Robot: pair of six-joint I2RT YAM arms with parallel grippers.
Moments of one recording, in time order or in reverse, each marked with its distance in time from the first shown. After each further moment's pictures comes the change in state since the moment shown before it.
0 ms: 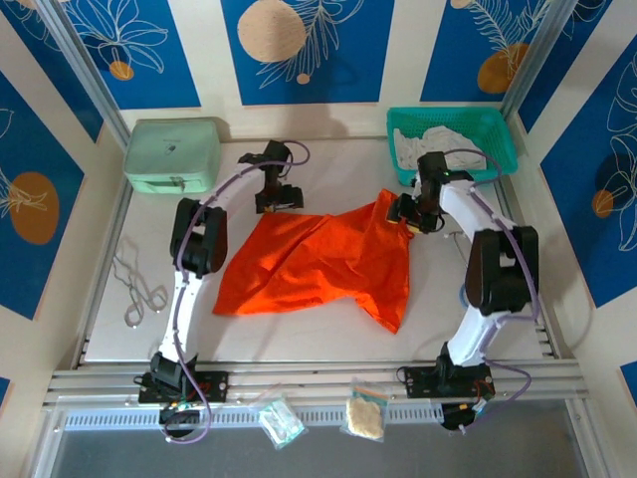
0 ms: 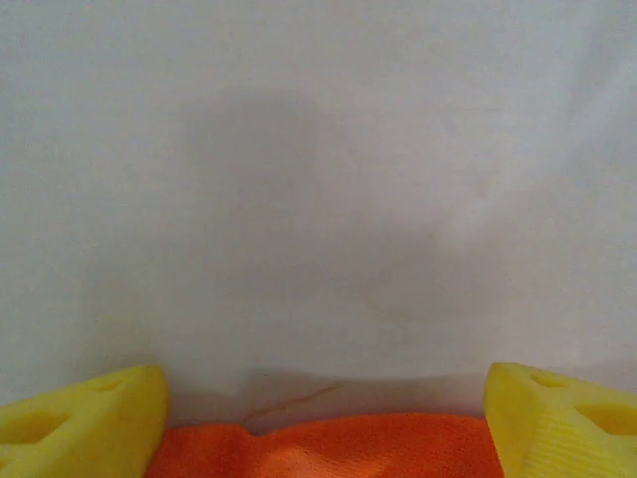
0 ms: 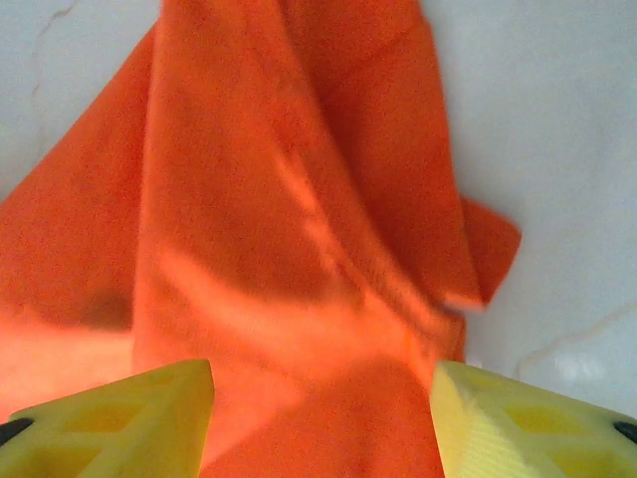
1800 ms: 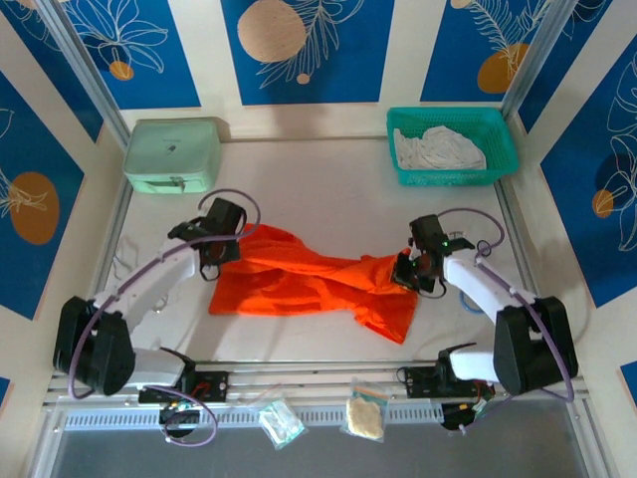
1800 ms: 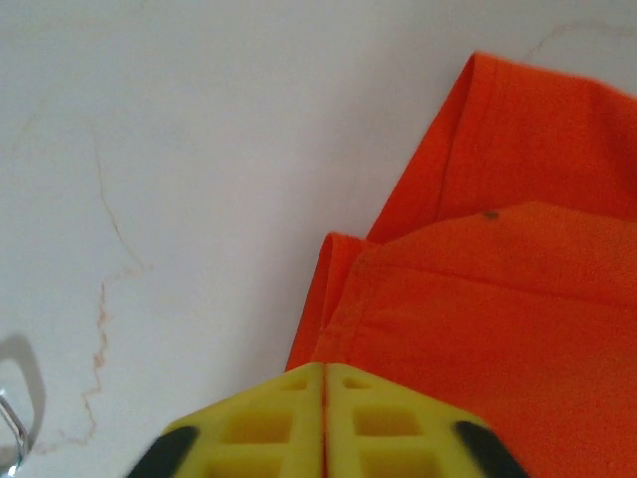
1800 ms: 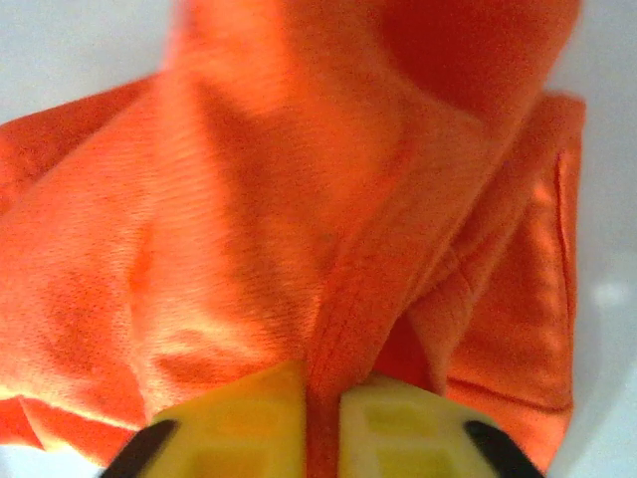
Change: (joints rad) left arm -0.026 -1.073 -1.117 0.152 -0.429 -0.125; right arm 0.152 -0.532 -0.660 0.119 0.004 0.204
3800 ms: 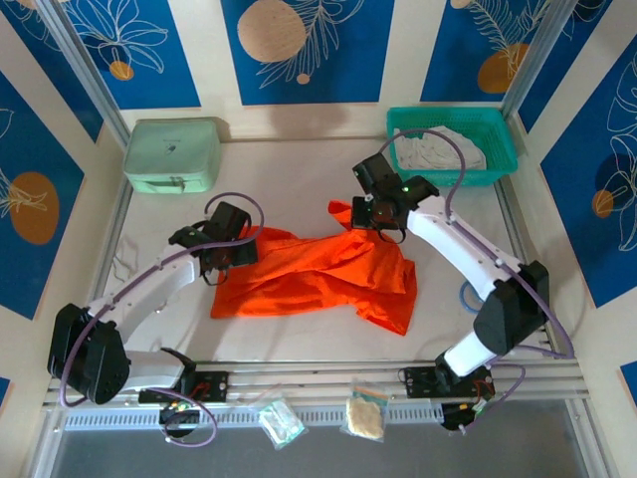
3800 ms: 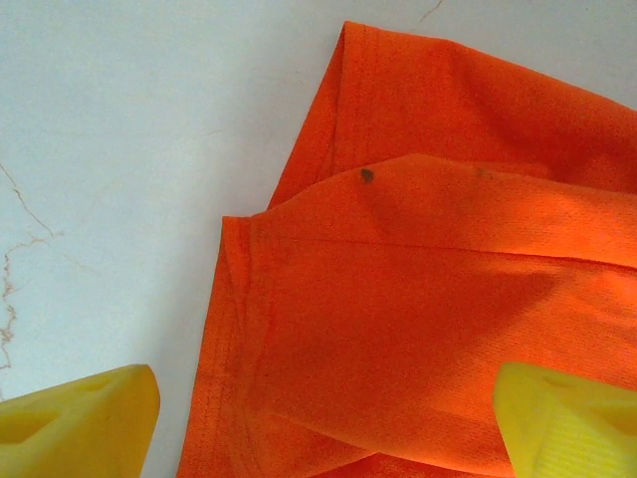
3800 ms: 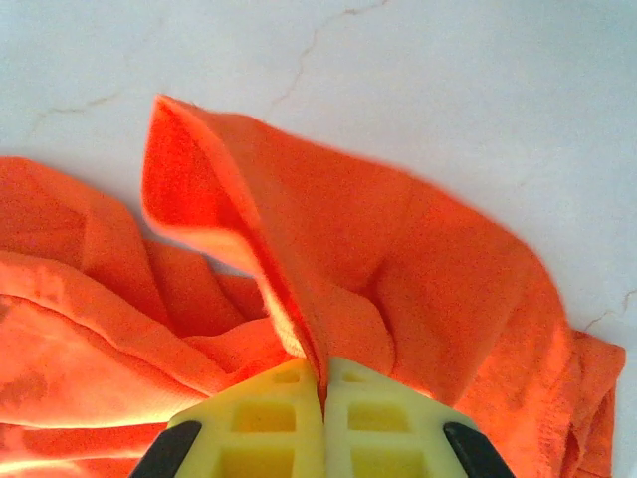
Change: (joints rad) left arm -0.063 -0.024 0.014 -0.008 0.090 -0.045; right arm 0.316 0.264 0.733 -0.245 0.333 -0.030
